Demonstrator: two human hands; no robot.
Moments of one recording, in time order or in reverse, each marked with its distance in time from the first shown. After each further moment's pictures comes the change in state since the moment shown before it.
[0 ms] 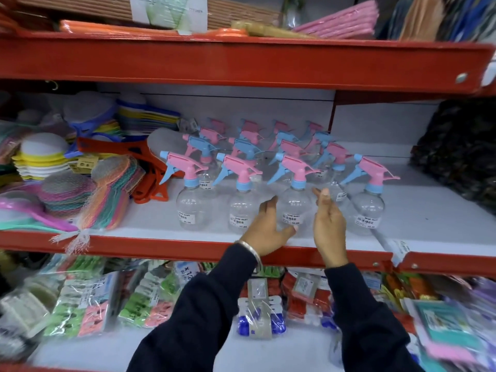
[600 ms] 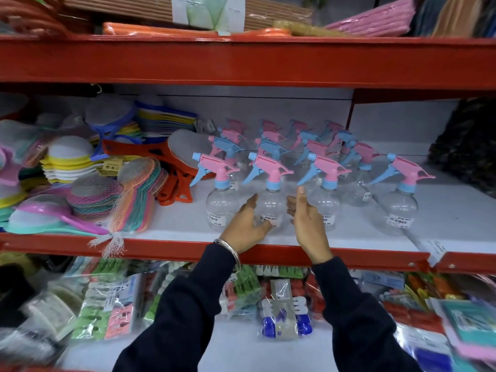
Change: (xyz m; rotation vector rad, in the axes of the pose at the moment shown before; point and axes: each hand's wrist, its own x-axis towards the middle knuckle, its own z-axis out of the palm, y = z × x) left_hand -0.018 -0.068 -0.073 -0.094 0.064 -0.088; right_hand -0.025 -0.018 0.086 -0.059 -0.204 0.078
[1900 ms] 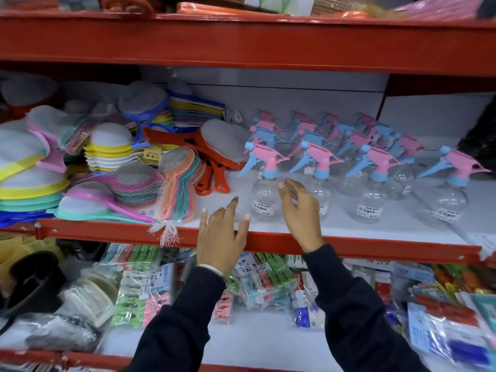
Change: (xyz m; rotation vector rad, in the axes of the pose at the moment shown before) left_hand -0.069 -0.083 -0.082 0.517 0.415 0.044; right_hand -0.010 -0.019 0.107 -0.146 0.058 -0.222
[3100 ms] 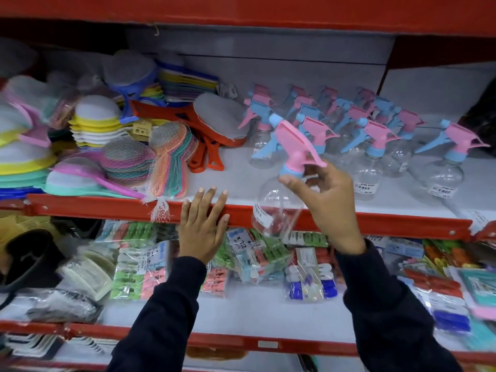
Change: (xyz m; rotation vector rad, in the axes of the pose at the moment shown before) left_hand -0.022 -0.056 0.037 0.306 0.256 0.219; right_hand -0.045 -0.046 -0.063 0.180 -0.031 -0.133
